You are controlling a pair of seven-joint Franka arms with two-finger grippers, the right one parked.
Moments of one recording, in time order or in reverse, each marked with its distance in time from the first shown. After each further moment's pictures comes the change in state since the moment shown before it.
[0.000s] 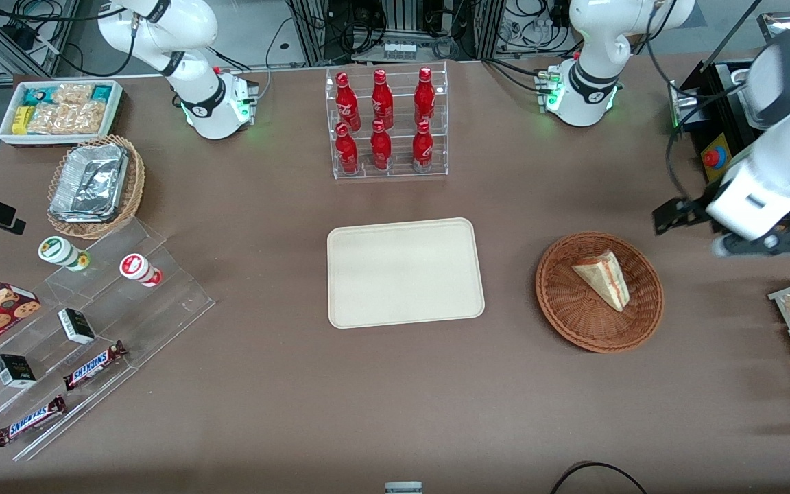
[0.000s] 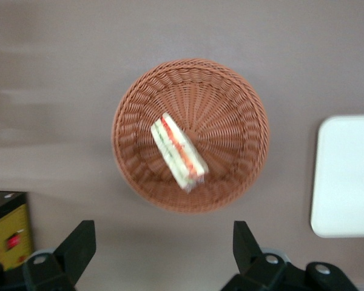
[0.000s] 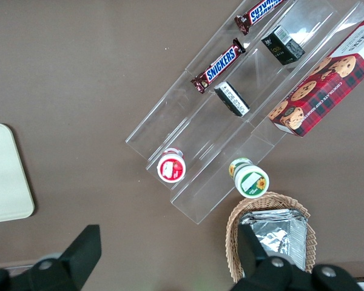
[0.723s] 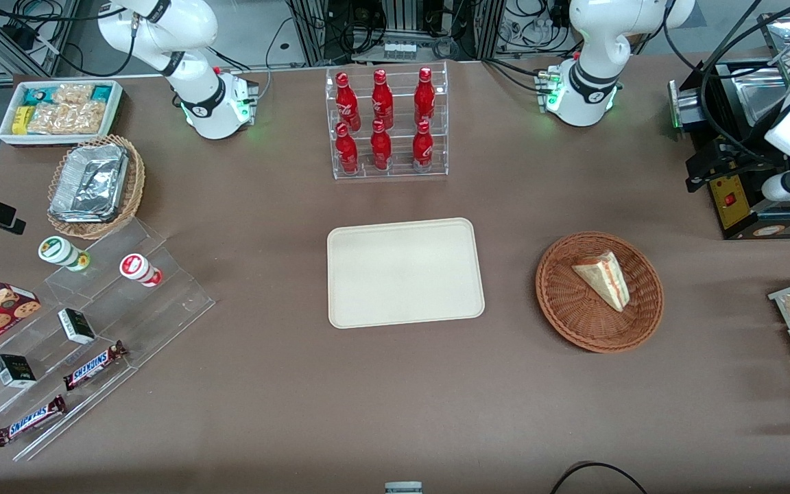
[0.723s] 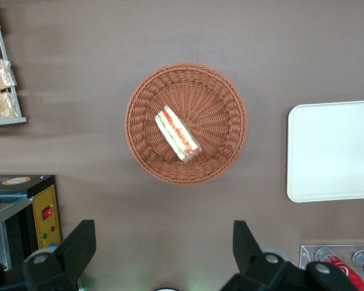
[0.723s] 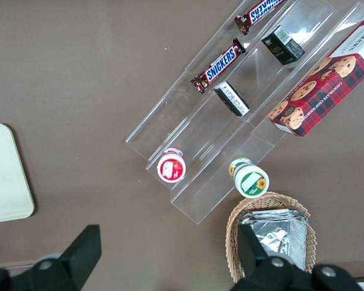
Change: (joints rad) arm -0.004 -0.043 0.000 0.347 -0.008 -0.377 0.079
